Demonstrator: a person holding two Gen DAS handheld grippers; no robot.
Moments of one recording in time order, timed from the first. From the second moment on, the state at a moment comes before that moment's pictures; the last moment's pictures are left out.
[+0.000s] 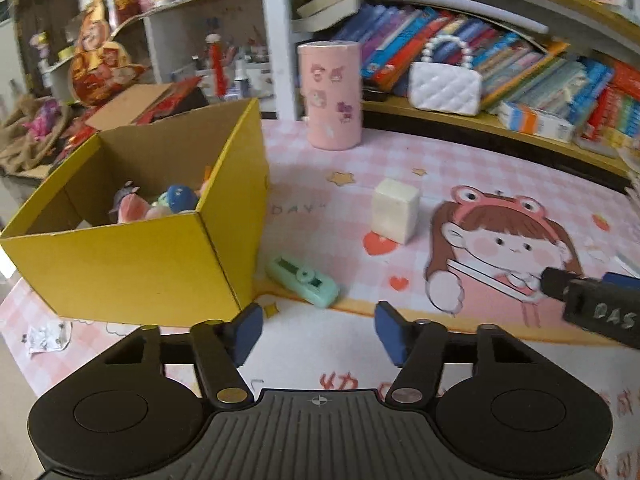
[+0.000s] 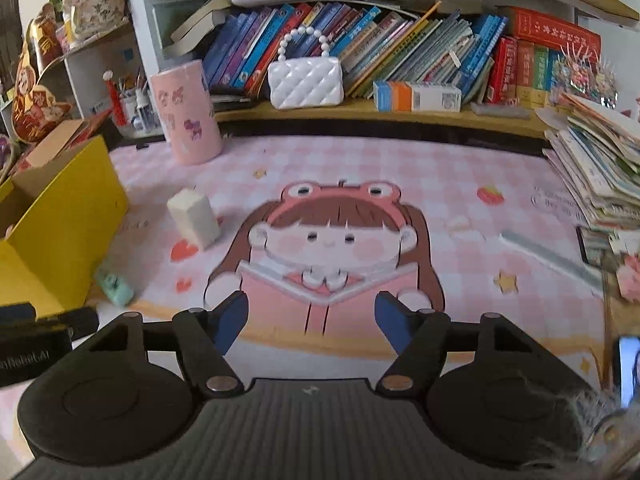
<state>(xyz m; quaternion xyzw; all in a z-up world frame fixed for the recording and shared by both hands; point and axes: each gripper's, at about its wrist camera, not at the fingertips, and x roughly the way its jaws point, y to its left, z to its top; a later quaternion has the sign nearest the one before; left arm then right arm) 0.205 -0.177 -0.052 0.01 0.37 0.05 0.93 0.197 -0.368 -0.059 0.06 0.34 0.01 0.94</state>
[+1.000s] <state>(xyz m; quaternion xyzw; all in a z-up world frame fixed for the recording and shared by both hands) 0.261 -0.172 -0.093 -0.07 0.39 0.14 0.91 0.248 -0.369 -0.062 0.02 0.33 0.08 0.94</state>
